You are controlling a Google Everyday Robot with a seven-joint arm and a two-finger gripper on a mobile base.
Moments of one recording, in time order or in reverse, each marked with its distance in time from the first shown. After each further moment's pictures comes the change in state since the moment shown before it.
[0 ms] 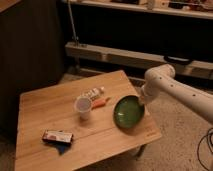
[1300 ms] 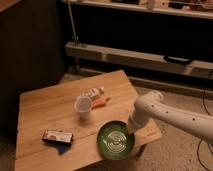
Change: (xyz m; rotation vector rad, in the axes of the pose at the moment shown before) arm -0.067 -0.185 0.044 0.184 -0.087 -0.244
